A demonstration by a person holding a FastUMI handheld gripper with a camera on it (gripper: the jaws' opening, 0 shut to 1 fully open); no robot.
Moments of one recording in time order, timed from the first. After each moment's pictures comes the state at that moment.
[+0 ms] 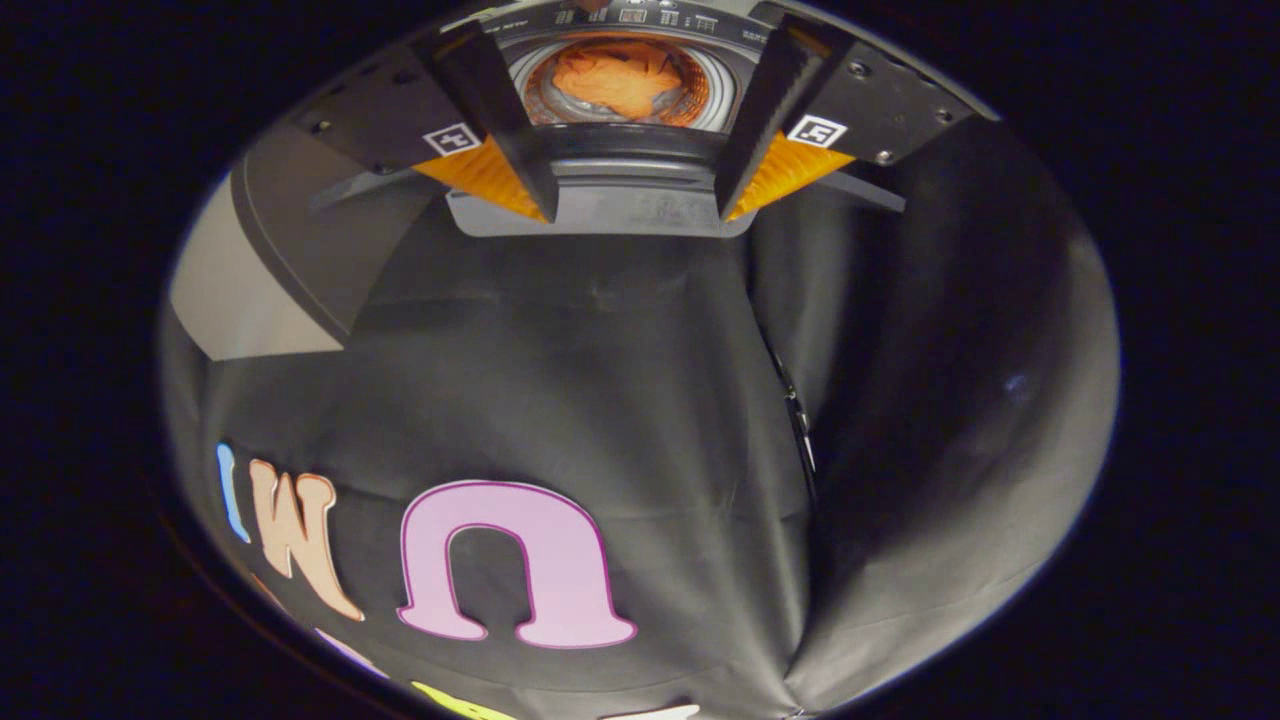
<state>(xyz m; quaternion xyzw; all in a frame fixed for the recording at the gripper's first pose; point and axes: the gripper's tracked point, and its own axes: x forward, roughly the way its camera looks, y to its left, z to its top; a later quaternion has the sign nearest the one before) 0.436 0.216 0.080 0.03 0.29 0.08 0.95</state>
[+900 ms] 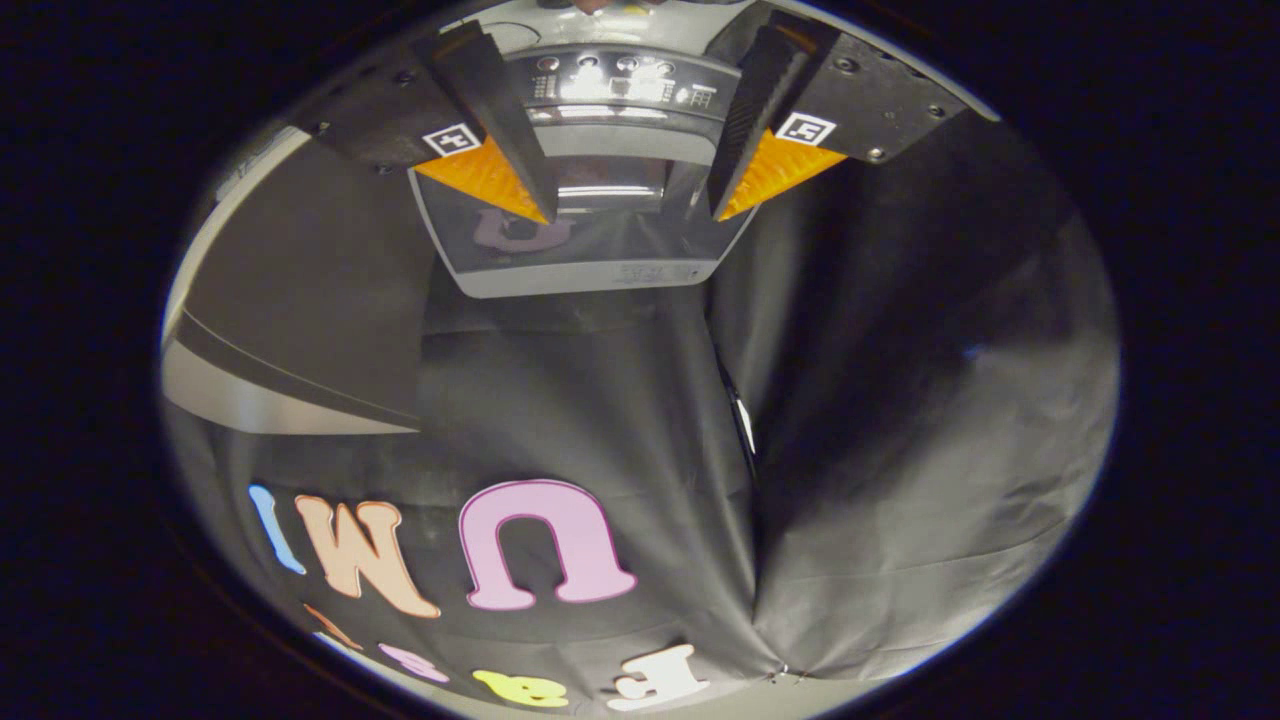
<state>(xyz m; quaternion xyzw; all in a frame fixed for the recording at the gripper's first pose) 0.284 0.189 0.062 0.07 0.18 0.13 0.97</state>
